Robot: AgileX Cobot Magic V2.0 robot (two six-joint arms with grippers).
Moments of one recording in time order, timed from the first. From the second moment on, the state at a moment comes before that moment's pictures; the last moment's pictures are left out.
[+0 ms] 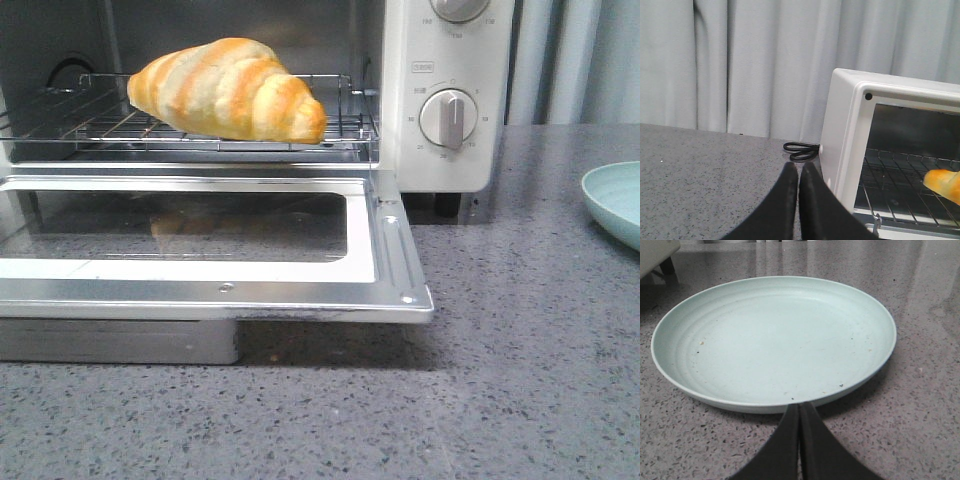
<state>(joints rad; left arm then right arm) 0.01 0.03 -0.20 -0.17 0.14 0.12 -0.05 -0.01 0.01 -0.16 0.34 0.14</state>
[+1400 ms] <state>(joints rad) 0.01 0.03 -0.03 0.00 0.13 0.12 -0.05 -0.01 0.01 -0.16 0.34 0.14</state>
